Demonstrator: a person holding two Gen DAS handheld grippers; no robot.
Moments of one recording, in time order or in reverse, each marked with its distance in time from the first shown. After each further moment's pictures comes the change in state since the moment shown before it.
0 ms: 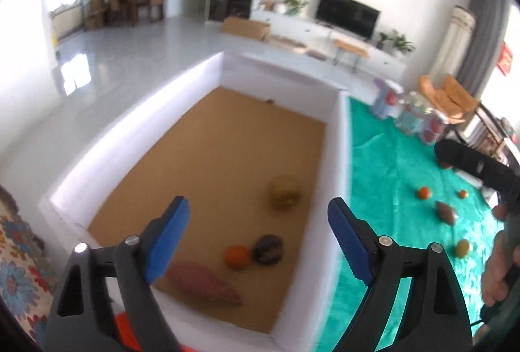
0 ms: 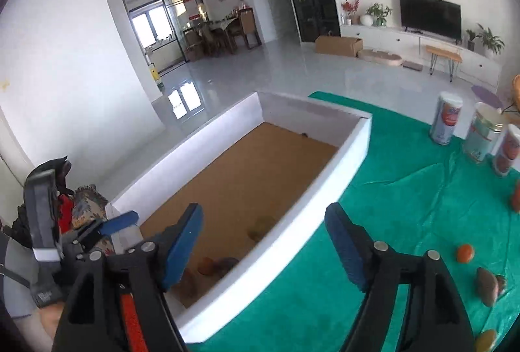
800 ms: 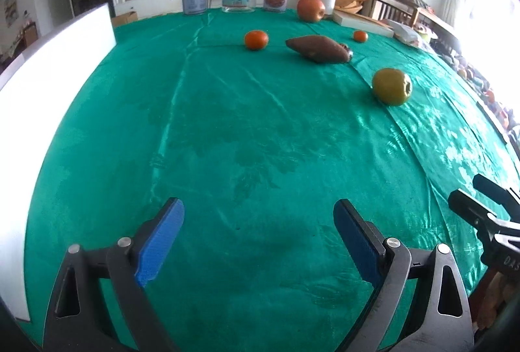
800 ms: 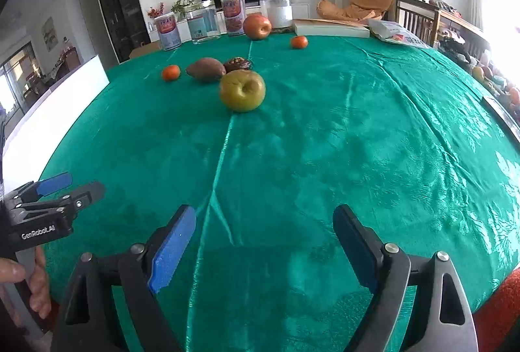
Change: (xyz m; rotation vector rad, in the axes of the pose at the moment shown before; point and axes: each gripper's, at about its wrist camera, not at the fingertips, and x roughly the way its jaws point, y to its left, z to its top) left arm 0.097 -0.233 -0.180 0.439 0.183 -0.270; right arm -0.154 -0.183 -0.316 0.446 -0.016 -0.644
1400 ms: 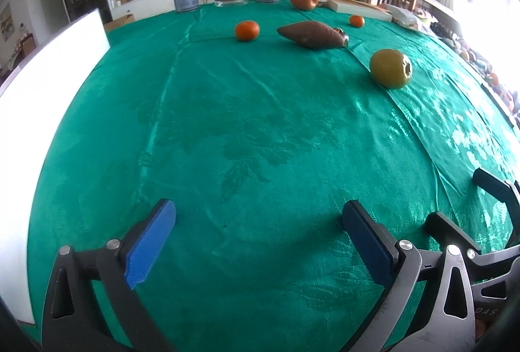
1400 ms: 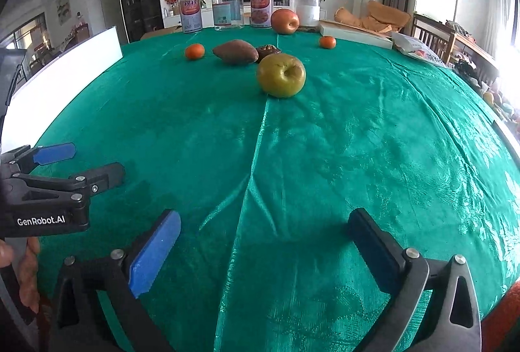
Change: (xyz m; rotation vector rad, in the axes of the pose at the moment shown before) left arm 0.006 -0.016 -0.003 0.069 0.011 0.042; right arm 0.019 0.038 -0.023 -0.102 -0.006 -0.021
